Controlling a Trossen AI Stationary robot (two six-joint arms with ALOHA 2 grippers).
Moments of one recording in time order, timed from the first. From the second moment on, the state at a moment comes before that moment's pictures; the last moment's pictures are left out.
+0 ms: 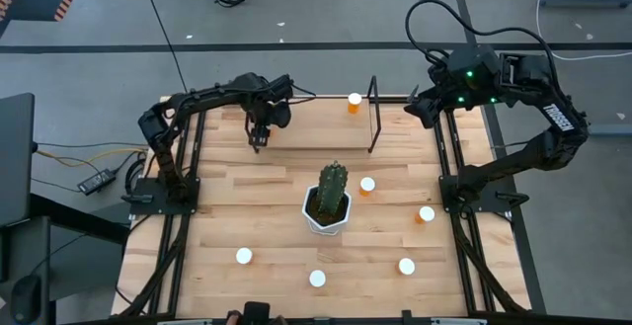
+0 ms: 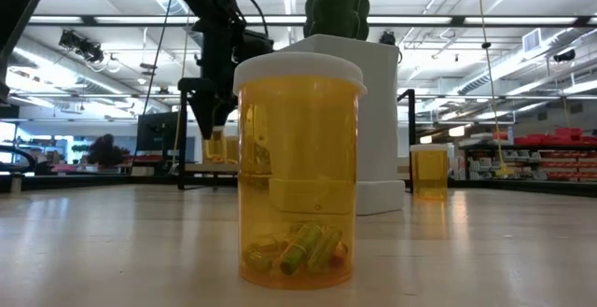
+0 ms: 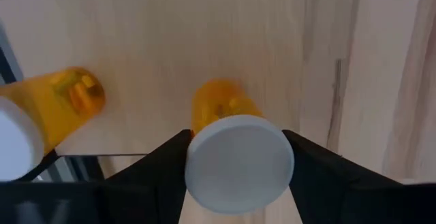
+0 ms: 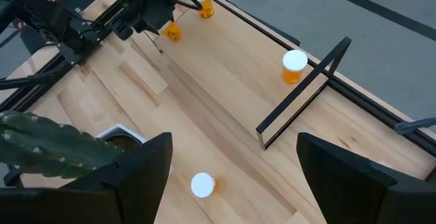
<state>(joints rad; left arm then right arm) 0.60 1.83 1.46 -1.13 -0.11 0.70 -0.30 1.22 1.91 -1.47 0.13 0.50</state>
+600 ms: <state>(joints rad) 0.58 1.84 1.46 -1.12 -0.11 0.72 -0.30 1.22 1.91 -1.47 0.13 0.52</state>
